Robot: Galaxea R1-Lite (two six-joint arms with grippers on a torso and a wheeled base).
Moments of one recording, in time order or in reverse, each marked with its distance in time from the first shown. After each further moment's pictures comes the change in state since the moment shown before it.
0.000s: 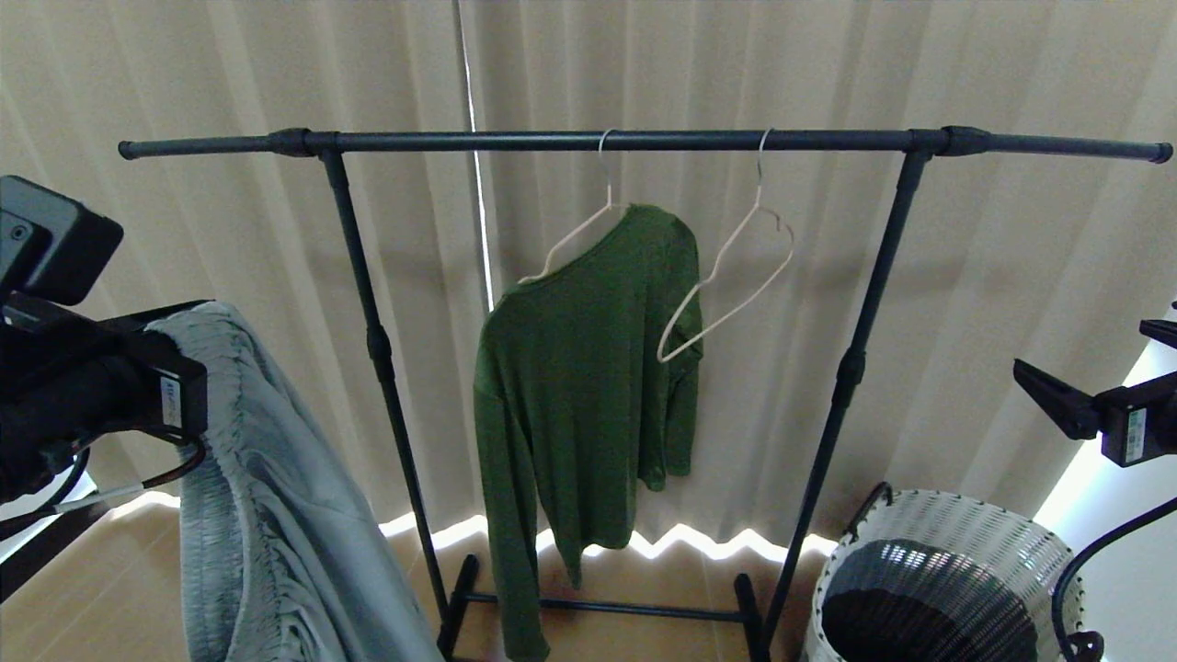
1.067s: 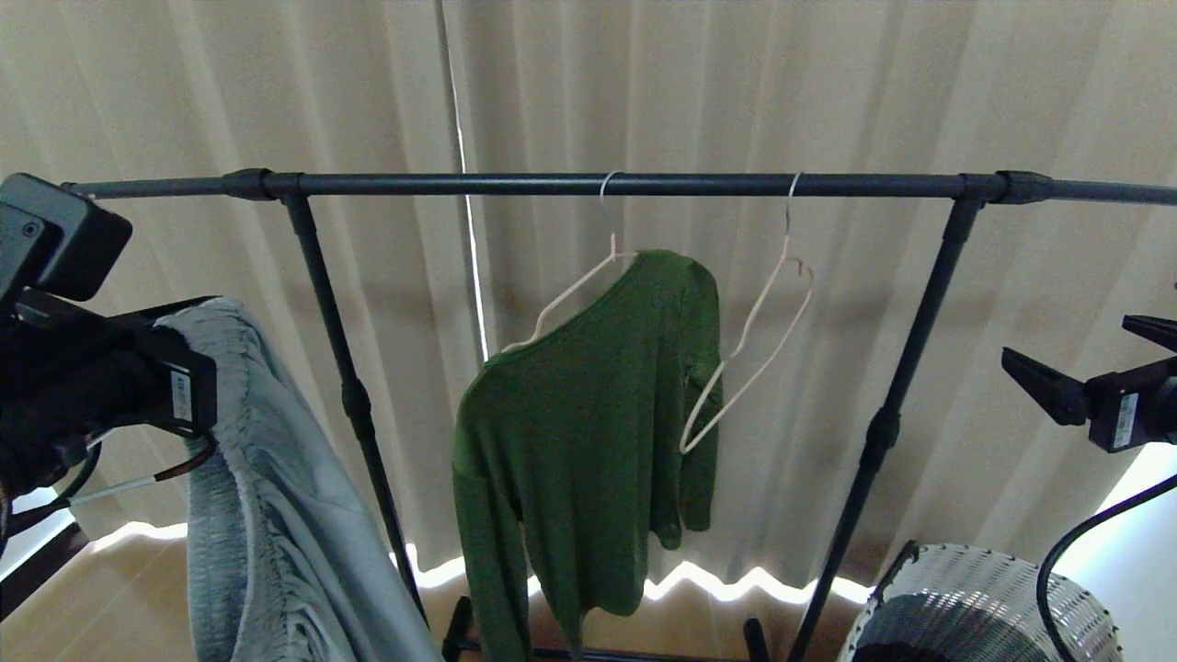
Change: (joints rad) left arm -0.001 0.021 0.002 -0.026 0.000 -0.007; right arm 0.000 0.030 -0.027 0.002 0.033 0.077
